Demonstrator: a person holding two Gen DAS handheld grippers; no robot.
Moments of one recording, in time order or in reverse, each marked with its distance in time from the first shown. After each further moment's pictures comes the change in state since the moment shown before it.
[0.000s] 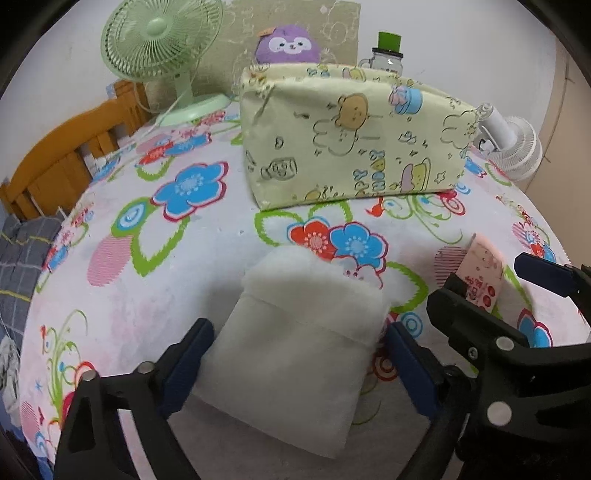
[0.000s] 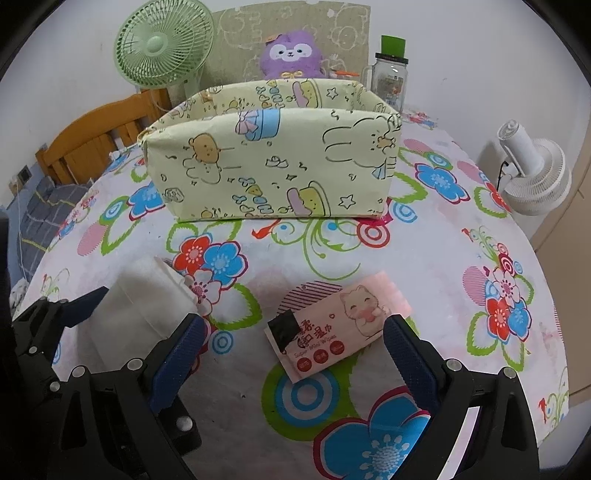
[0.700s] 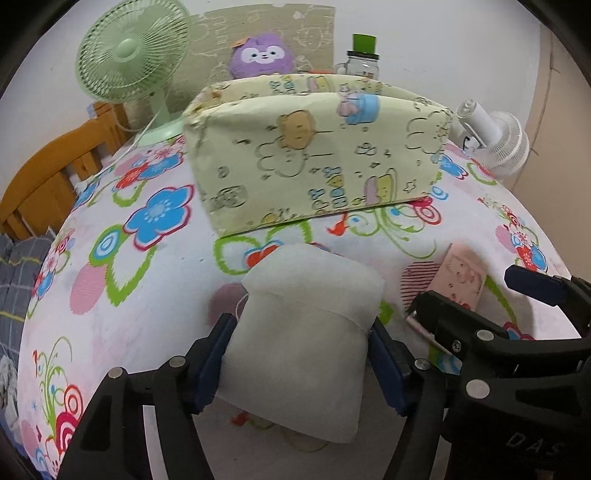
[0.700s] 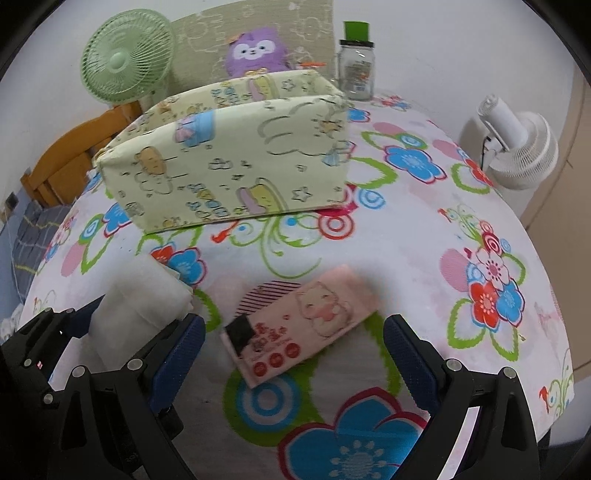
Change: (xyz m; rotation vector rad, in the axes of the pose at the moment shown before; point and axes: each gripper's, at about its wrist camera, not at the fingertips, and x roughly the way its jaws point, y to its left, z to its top) left arm 0.000 -0.027 0.012 0.054 -0.027 -0.027; right arm 0.006 -0.033 0.000 0.116 0.016 -0.020
